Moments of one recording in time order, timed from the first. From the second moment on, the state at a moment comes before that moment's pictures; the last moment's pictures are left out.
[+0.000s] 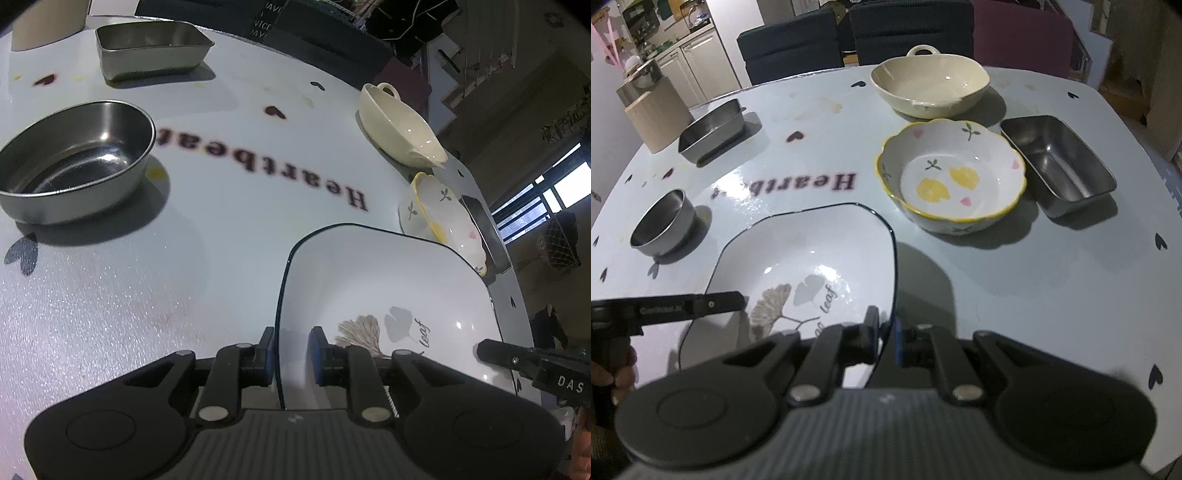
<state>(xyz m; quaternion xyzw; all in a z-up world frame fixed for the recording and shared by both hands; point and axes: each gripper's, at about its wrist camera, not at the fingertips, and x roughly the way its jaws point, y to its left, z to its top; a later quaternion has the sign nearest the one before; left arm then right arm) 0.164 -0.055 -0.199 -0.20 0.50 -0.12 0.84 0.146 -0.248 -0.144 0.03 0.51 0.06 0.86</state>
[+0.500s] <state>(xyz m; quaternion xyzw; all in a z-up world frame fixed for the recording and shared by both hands) 0.165 -0.059 -0.199 -0.17 0.50 -0.13 0.84 0.157 -0.247 -0.160 0.01 0.54 0.05 0.84</state>
